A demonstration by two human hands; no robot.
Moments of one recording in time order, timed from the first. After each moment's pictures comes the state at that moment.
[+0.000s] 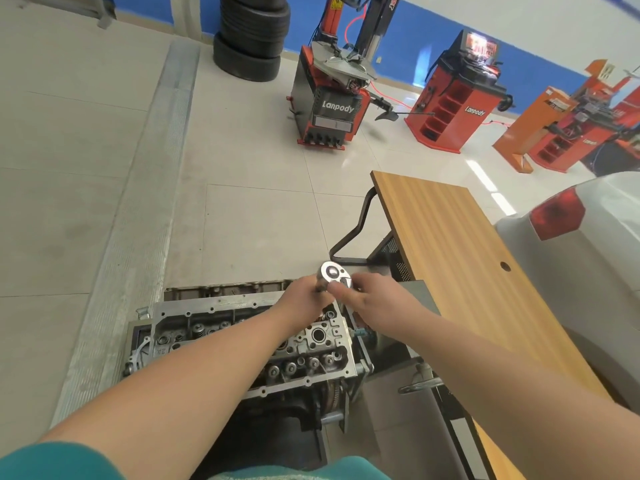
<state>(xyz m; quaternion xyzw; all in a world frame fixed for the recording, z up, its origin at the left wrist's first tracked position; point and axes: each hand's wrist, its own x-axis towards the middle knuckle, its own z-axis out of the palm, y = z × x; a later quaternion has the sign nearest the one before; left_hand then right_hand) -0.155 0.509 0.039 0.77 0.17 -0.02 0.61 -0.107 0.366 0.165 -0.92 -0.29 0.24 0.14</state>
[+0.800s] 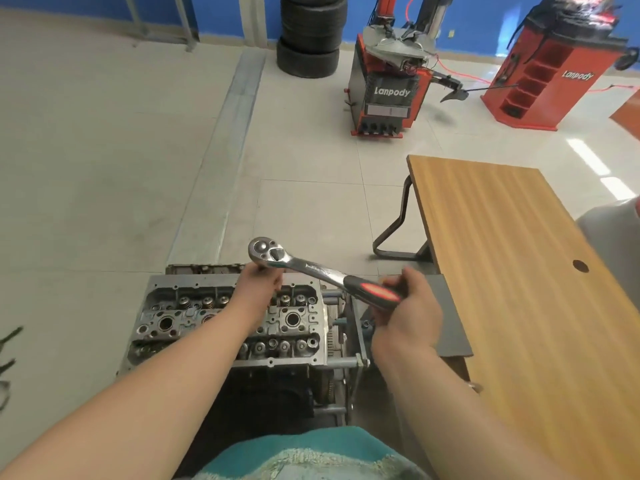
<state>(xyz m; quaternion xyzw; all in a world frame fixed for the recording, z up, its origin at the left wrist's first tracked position) -0.161 0.465 0.060 0.62 0.45 0.12 0.64 -0.074 0.270 0.138 -0.54 0.20 0.22 0.79</state>
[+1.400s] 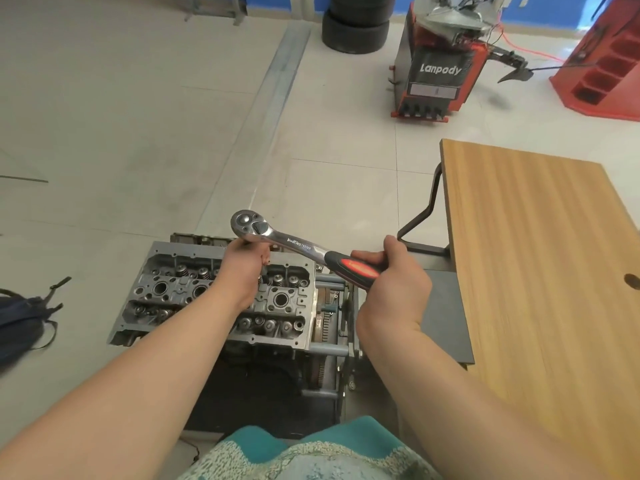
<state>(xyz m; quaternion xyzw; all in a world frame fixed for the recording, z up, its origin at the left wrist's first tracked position) -0.146 0.448 0.055 0.51 0.51 0.23 0.65 -0.041 0.273 0.137 -0.58 0.12 0.26 0.77</state>
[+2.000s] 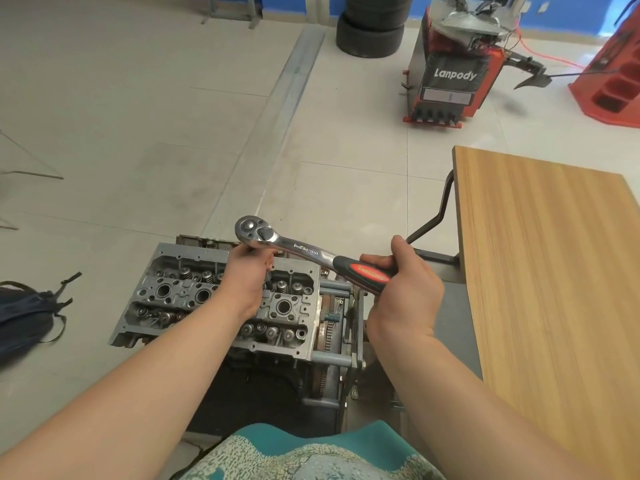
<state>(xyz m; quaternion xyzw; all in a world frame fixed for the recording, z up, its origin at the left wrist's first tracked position) -0.144 0.442 0.056 0.49 0.50 0.28 0.65 -0.023 0.278 0.141 -0.57 0.10 0.27 0.77</state>
